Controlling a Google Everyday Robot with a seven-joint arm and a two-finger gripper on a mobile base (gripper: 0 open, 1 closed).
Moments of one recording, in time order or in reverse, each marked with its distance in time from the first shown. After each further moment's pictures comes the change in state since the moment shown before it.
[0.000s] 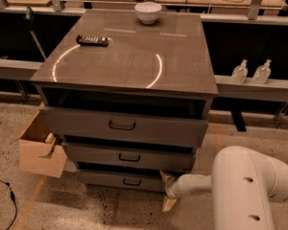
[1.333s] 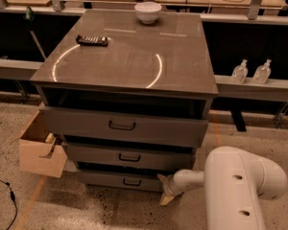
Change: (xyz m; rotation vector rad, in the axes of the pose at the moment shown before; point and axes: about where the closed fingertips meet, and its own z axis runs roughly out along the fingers) arm 0.004 -0.003 0.020 -0.083 0.015 0.009
